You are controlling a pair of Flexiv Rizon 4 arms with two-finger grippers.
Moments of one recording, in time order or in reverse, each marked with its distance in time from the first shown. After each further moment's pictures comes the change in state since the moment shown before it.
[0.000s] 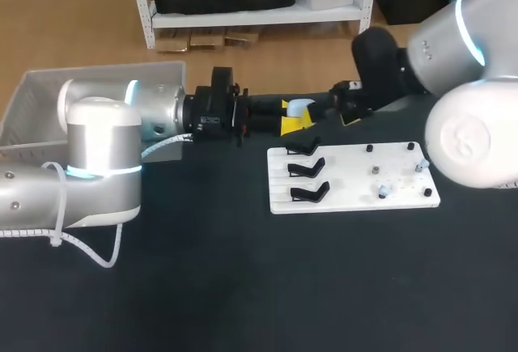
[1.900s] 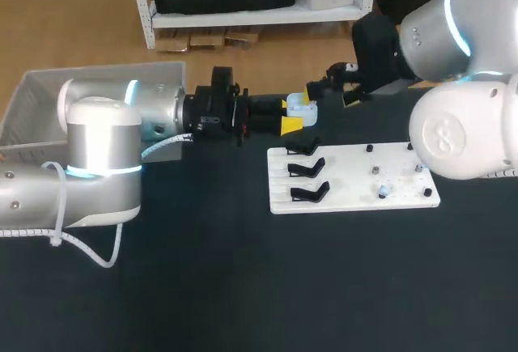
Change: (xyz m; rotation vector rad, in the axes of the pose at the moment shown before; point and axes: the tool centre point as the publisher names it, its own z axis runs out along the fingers) left arm 0.000 0.000 0.000 0.000 0.000 0.000; right arm -0.042 -0.026 0.006 0.058 -0.084 0.044
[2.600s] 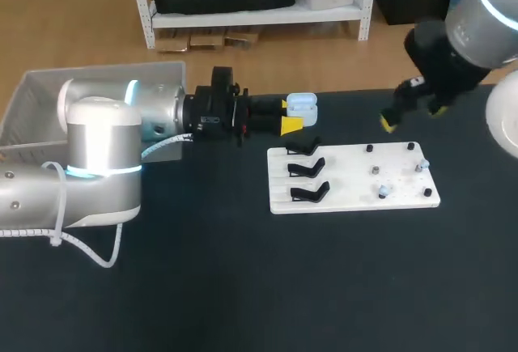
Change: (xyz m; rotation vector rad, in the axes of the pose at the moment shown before) left arm 0.000 0.000 0.000 0.000 0.000 0.000; right arm 0.066 -0.109 -0.076 0.333 0.317 -0.148
